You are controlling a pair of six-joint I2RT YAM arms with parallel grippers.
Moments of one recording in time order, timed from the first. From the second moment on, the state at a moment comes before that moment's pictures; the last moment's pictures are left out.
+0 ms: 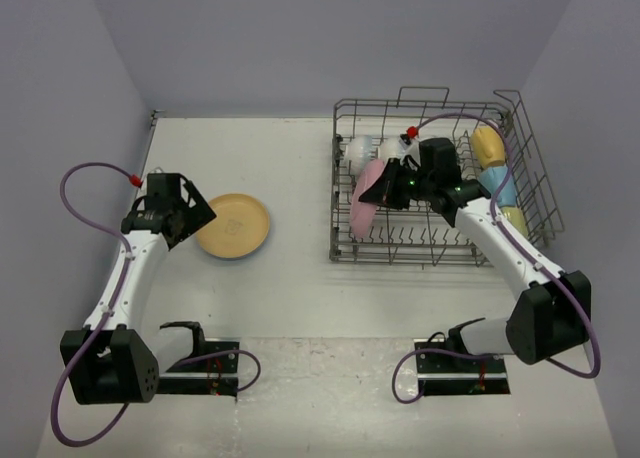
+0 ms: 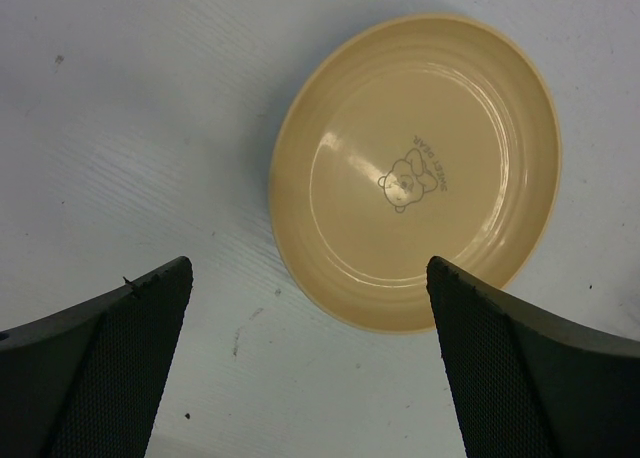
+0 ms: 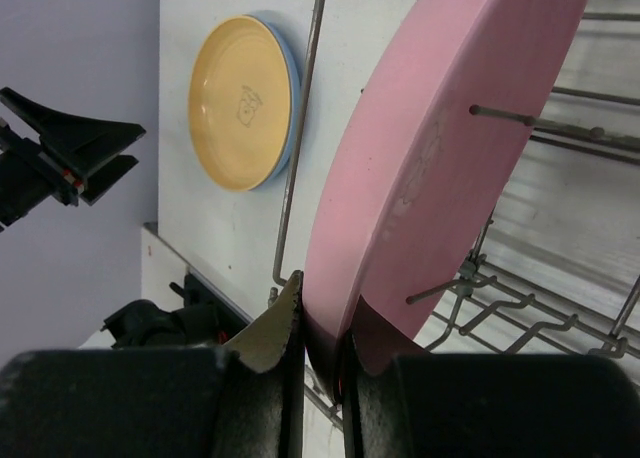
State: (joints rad) left arm 0.04 1.11 0.88 -0.71 -0.17 -0.60; right arm 0.33 1.36 1.11 -0.40 -0.51 0.66
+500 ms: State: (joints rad) left arm 0.04 1.12 0.87 -0.70 -0.17 -0.61; right arm 0.34 1.37 1.09 -0.37 -0.52 0.57
